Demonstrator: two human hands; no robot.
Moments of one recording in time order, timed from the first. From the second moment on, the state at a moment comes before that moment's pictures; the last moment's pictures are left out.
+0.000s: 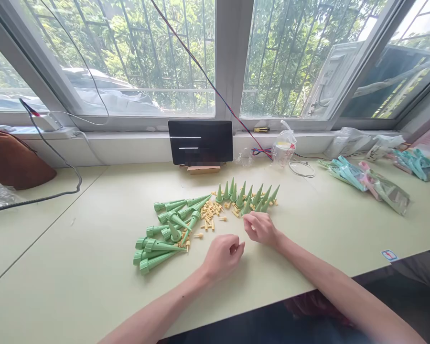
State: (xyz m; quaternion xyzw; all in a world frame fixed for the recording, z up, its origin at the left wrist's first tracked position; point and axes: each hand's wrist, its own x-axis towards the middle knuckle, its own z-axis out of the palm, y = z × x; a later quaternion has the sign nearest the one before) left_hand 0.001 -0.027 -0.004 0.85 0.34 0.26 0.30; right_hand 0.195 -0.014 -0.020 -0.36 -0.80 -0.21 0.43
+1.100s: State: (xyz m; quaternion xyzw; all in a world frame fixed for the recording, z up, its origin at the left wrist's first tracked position) left_hand -0.047 -0.021 -0.012 0.93 0.11 0.33 0.10; right_hand 0.088 0.036 -0.014 -0.34 -0.88 -0.09 0.31
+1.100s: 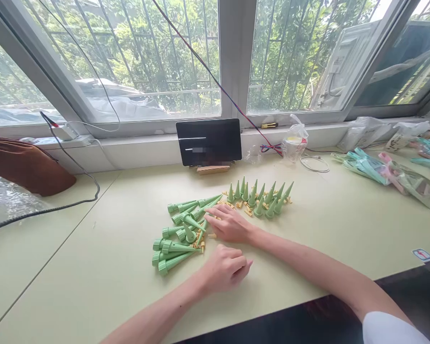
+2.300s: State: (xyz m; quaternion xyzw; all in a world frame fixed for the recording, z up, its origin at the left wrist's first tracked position) left_hand -0.049 -0.022 -0.011 0.93 0.13 0.32 0.12; right_hand 0.101 0.029 -0.009 -0.32 -0.90 -0.06 0.29
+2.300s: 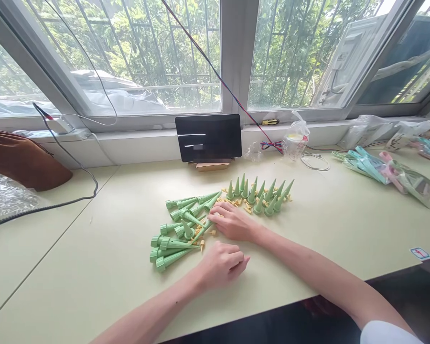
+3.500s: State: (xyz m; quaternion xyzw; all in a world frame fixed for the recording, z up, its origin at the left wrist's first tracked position) left_hand -0.053 -0.015 -0.007 0.86 0.31 0.36 0.19; right_hand 0.134 0.001 -0.016 -0.35 -0.78 0.02 0.51
